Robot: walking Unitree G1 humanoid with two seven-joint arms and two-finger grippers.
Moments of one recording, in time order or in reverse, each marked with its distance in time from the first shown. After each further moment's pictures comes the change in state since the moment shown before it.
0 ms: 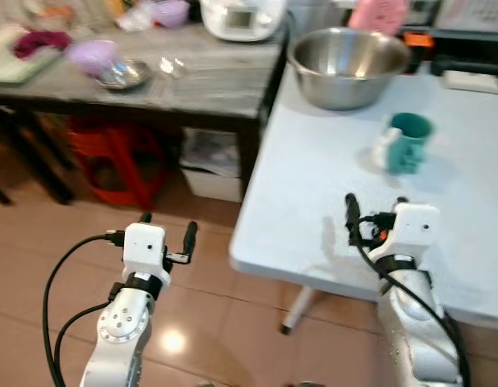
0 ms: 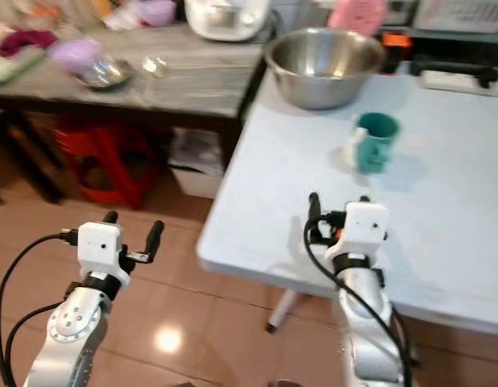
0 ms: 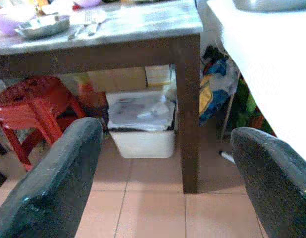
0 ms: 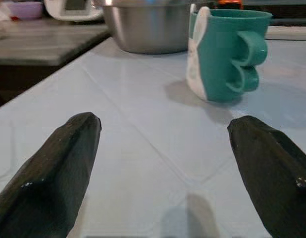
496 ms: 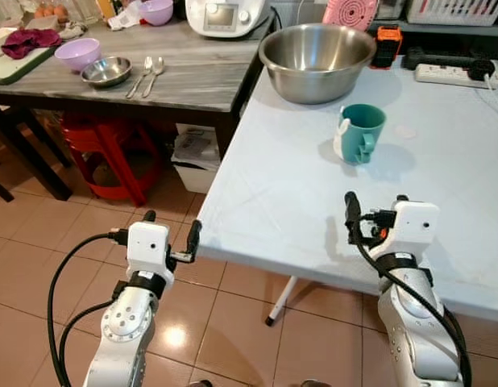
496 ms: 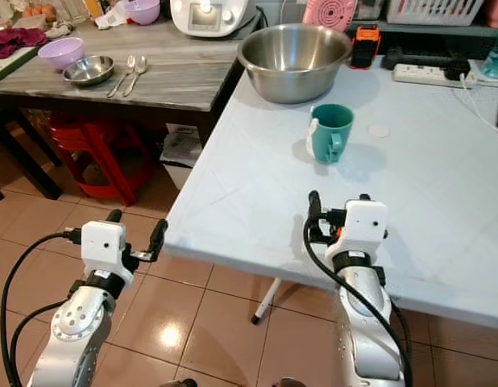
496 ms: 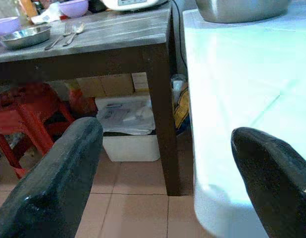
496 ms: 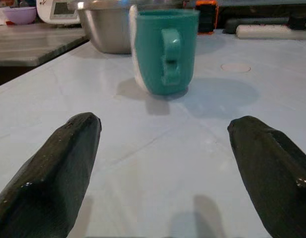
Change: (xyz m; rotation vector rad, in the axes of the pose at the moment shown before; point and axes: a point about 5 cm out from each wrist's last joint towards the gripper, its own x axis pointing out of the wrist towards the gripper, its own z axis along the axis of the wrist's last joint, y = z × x) left arm 0.003 -0.006 0.003 -0.016 -0.024 -0.039; right arm 0.000 -0.002 0.000 -0.003 0.003 -0.008
